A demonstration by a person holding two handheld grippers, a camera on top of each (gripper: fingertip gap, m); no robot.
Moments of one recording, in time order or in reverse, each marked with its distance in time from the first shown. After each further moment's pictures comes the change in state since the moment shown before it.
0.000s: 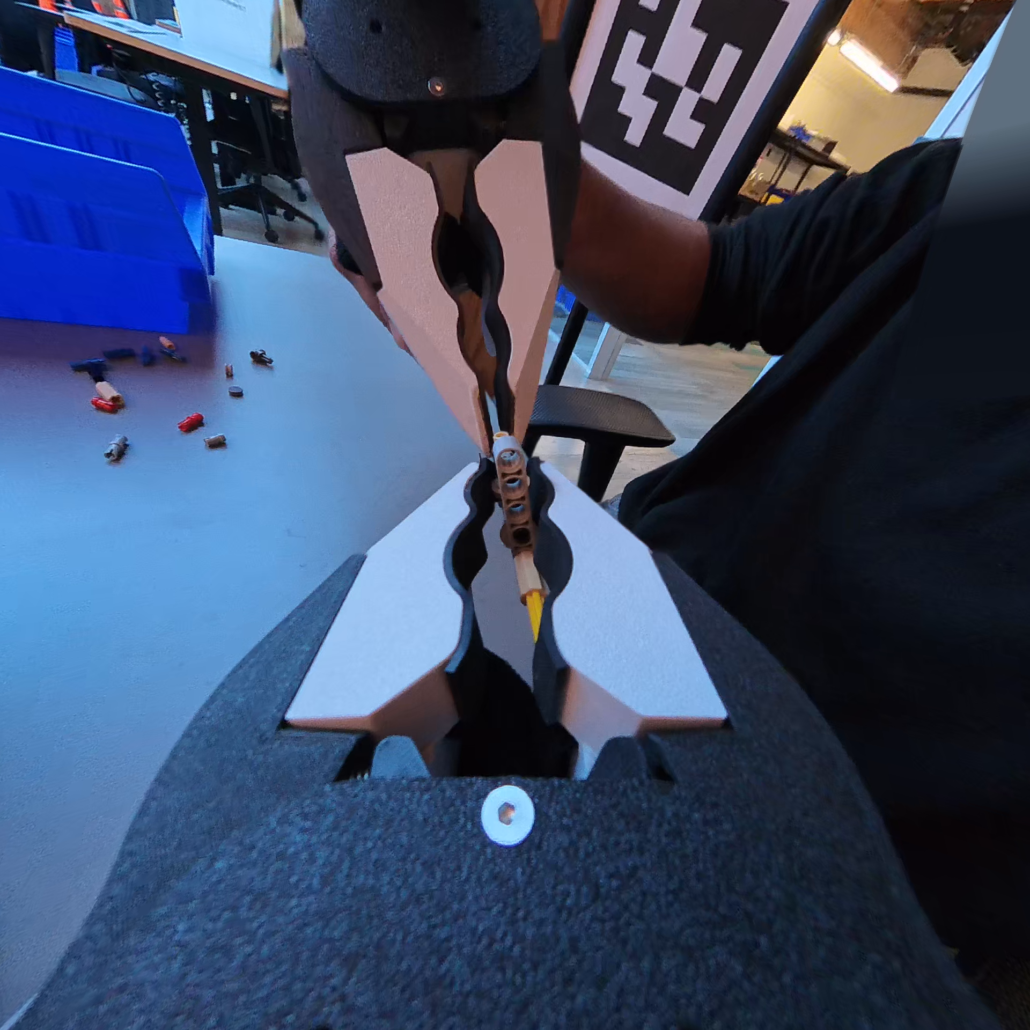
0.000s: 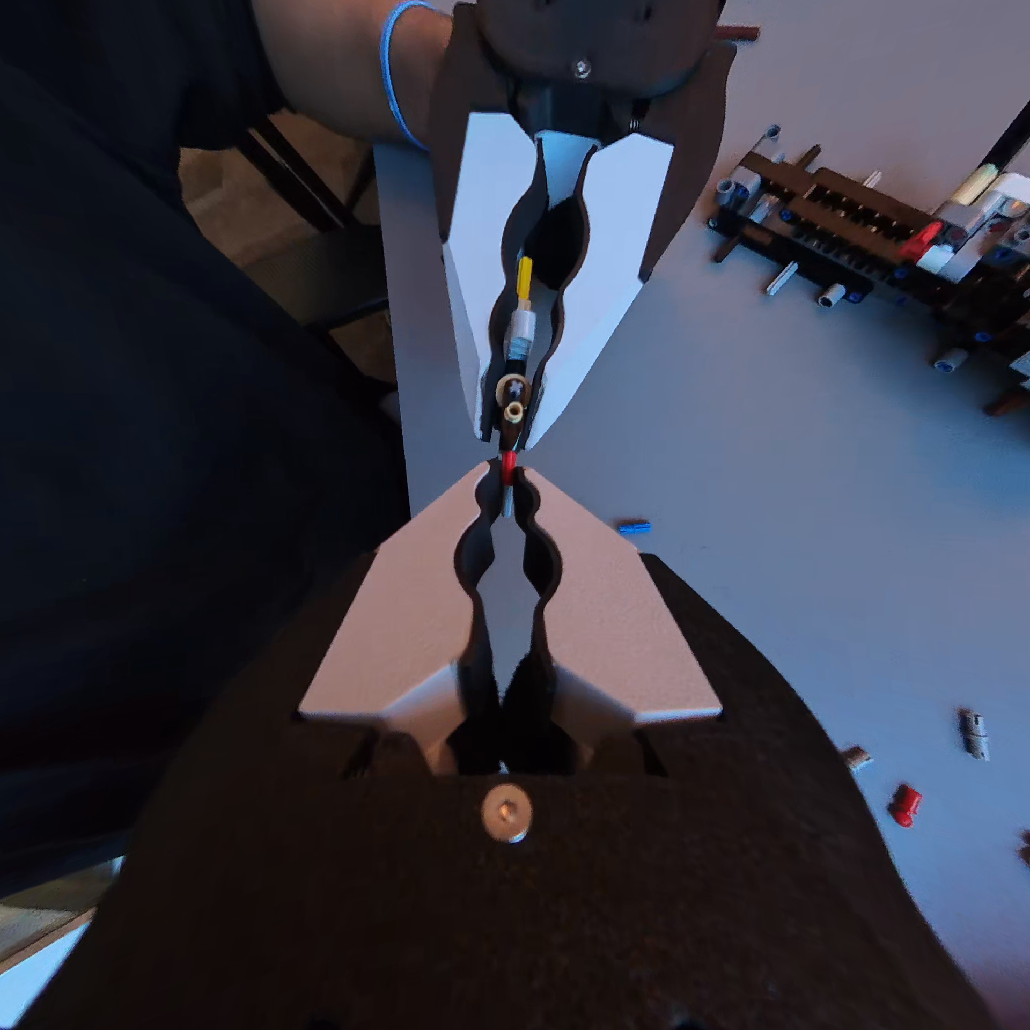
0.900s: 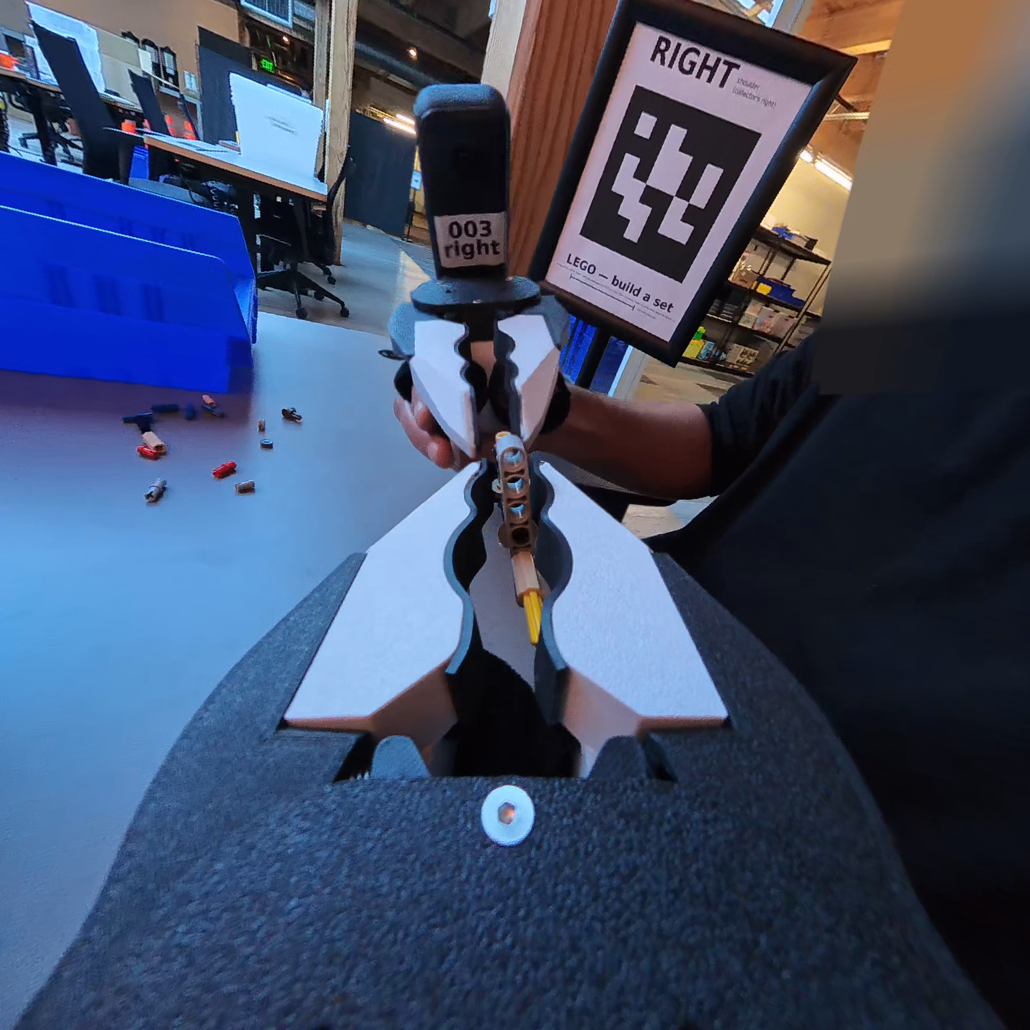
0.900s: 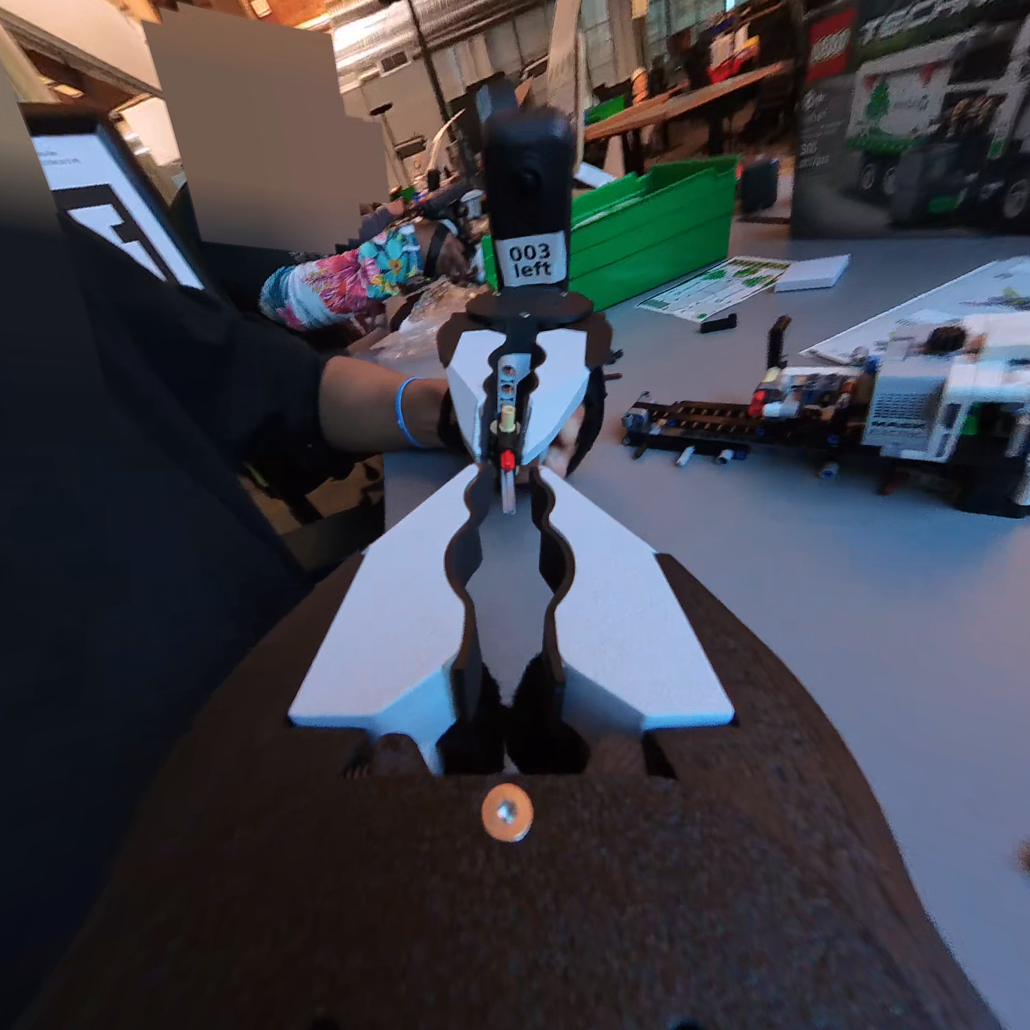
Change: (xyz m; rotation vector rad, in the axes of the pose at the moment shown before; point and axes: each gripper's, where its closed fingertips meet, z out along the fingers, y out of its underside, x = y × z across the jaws) left arm -0.004 -0.019 -0.006 0.139 -0.022 -0.008; right arm 0.005 -0.018 -0.019 0.742 0.096 0.049
